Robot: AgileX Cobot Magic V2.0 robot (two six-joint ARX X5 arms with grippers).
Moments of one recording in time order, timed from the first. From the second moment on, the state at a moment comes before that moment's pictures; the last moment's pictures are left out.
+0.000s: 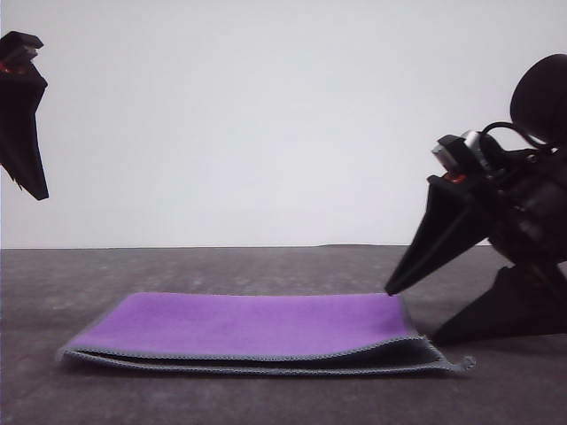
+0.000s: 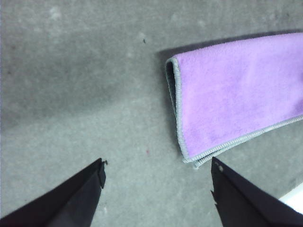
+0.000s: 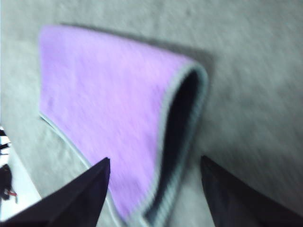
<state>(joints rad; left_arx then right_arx) -0.10 1.33 1.01 -0.95 0.44 0.06 0.31 1.48 0.54 0.00 -0.75 0.42</state>
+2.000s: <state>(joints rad) -0.10 1.33 1.01 -0.95 0.44 0.04 0.75 1.86 0.96 0.30 -0.79 0.69</state>
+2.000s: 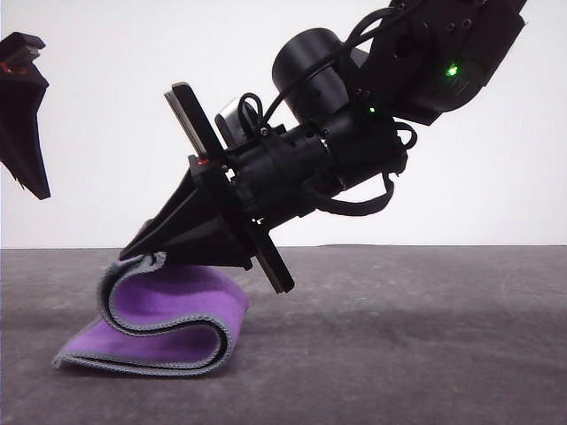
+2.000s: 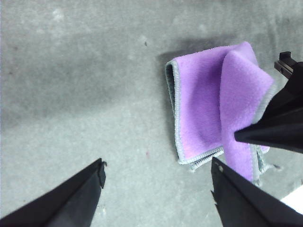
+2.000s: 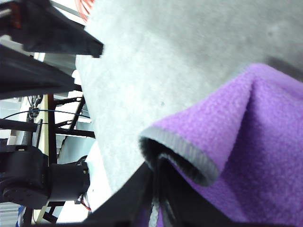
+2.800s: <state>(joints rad) -0.07 1.33 1.01 -0.95 0.44 0.05 0.63 1.75 0.96 0.15 -0.86 0.55</state>
